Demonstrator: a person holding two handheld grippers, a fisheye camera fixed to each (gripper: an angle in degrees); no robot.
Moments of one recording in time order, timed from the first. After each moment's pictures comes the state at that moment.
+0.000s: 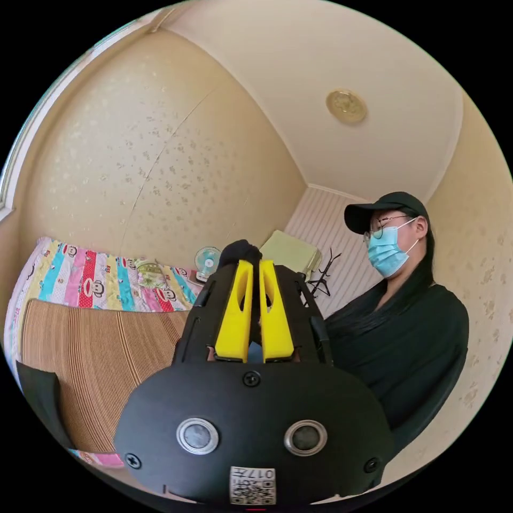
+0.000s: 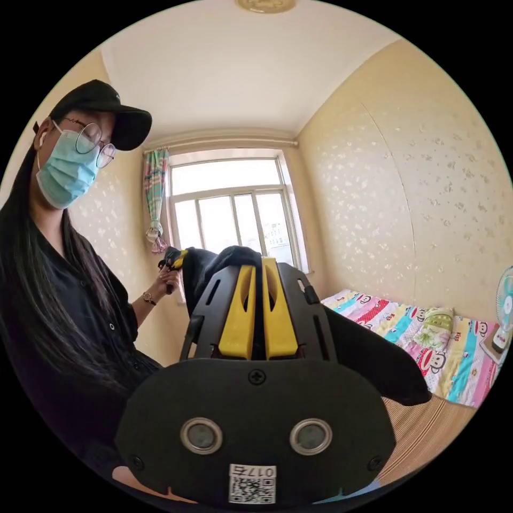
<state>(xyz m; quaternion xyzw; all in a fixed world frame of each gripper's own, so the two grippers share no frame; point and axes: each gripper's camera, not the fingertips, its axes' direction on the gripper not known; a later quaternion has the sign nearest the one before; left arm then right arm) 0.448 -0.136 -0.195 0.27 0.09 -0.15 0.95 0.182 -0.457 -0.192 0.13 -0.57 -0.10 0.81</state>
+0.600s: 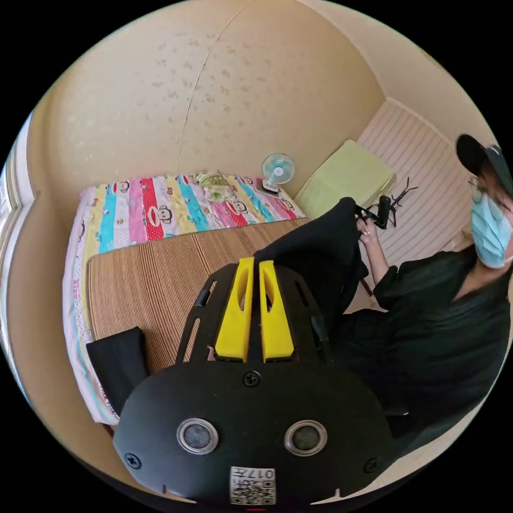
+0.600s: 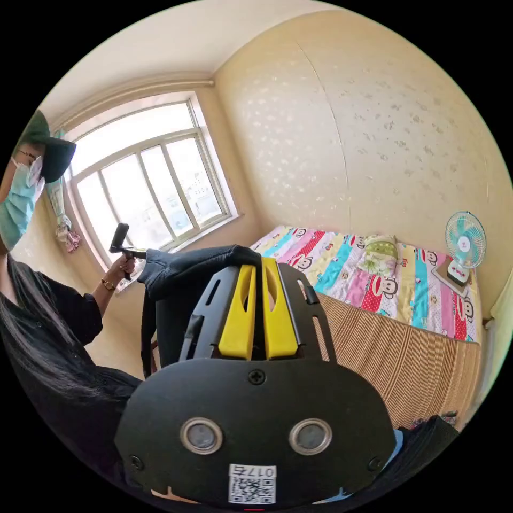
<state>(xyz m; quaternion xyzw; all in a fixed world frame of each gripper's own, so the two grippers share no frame) 0.158 -0.273 -0.195 -0.07 0.00 -0.20 0.98 0.106 -0.543 -0.008 -0.10 -0.35 -0.07 0.93</state>
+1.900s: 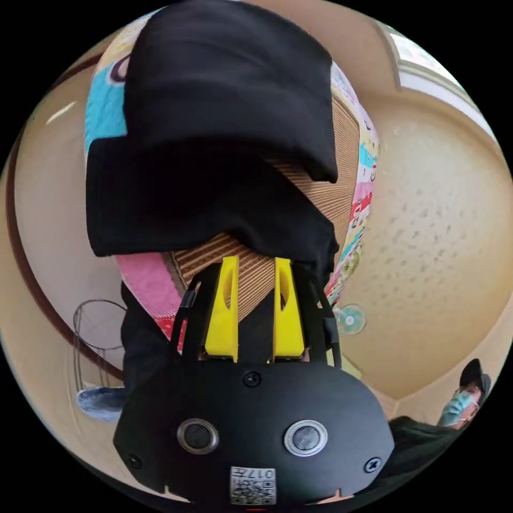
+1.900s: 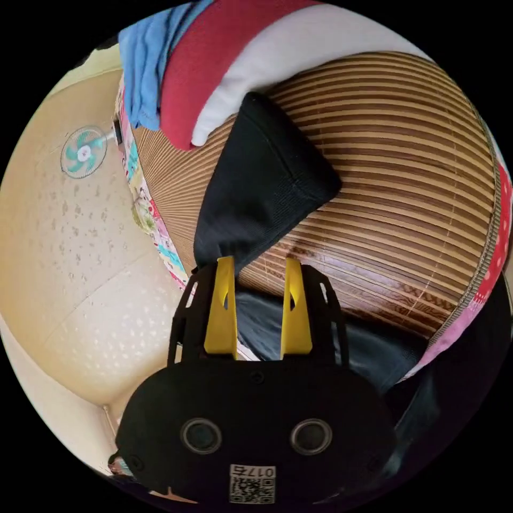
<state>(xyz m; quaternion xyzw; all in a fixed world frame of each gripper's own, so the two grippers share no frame) -0.125 0.174 -0.249 0.08 0.00 -0.83 0.56 0.268 -0.092 0.312 -0.22 -0.15 0.77 0.58</state>
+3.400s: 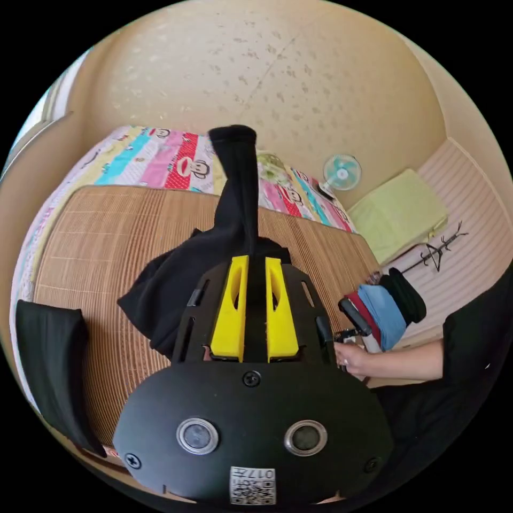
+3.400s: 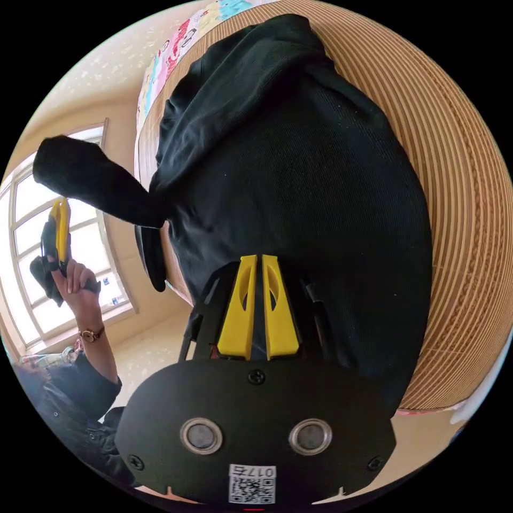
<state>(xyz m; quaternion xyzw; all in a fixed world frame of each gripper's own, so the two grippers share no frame) -0.120 -0.143 -0.047 -0.04 -0.06 -0.30 0.95 -0.027 -0.087 0.374 -0.57 -0.31 0.17 0.74</state>
